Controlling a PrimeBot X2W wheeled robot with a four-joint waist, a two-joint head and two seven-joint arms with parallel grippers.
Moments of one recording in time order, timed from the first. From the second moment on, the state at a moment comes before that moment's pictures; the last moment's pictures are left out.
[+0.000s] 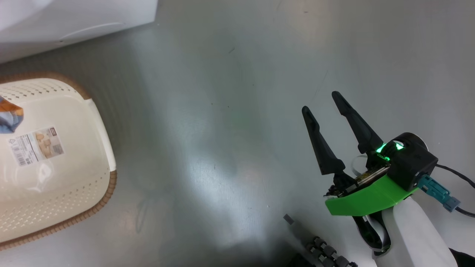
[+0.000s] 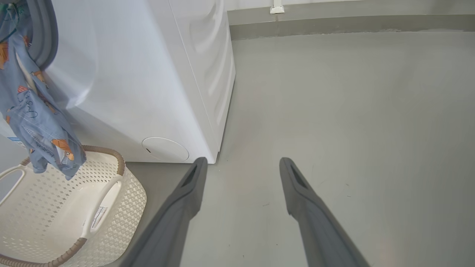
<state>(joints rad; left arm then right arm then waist) -1.53 0.50 -0.16 0.80 -0.28 0.09 -0.23 -0.33 -0.12 0.24 -0.02 0.28 0.12 -0.25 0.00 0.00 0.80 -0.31</state>
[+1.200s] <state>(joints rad) -1.29 0.44 -0.16 0.91 -0.40 0.02 -0.23 -0.34 -0.13 0.19 0.00 0.28 0.12 -0.25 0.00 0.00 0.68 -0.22</state>
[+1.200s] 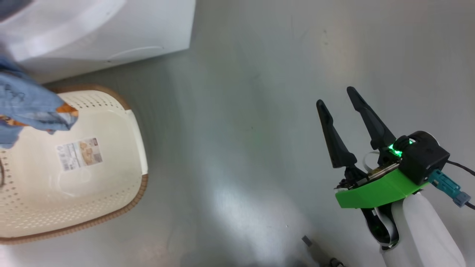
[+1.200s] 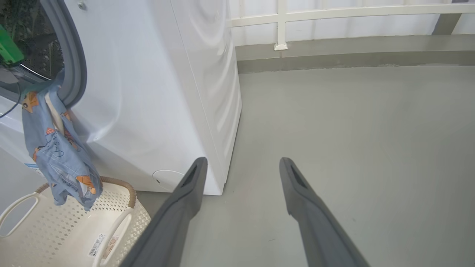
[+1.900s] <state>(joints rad) -0.39 0.33 -0.14 0.15 -0.41 0.23 -0.26 -0.24 -0.13 0.14 0.01 0.22 0.12 -0.24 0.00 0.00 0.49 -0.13</state>
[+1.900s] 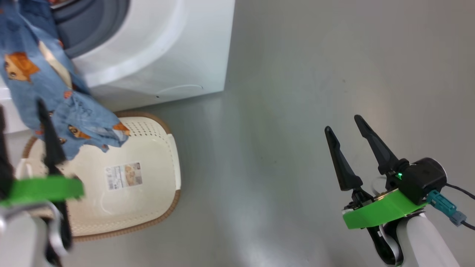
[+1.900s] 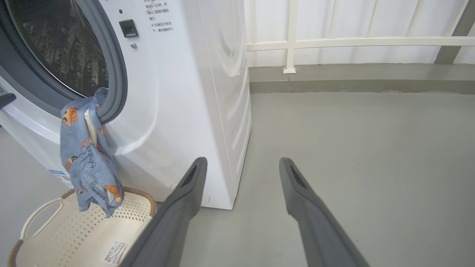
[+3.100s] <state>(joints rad) 0.02 0.24 -0.32 0.01 -0.39 0.29 -0.21 -0.03 -0.08 0.11 -0.02 0.18 0.12 -0.15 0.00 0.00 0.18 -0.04</state>
